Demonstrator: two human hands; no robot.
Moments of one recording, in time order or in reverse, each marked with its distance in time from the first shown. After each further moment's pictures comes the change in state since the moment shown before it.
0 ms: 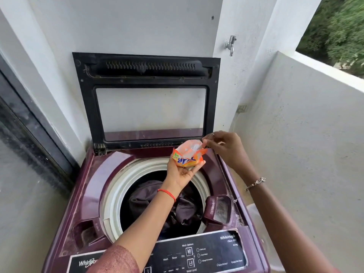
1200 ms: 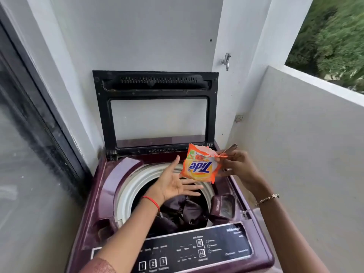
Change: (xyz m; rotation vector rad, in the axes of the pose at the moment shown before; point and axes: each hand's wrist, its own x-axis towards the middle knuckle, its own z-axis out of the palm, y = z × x) left_hand -0.066 0.028 -0.027 0.531 -0.173 -0.317; right_hand -0.057 0.006 -0.015 0.513 -0.092 0.229
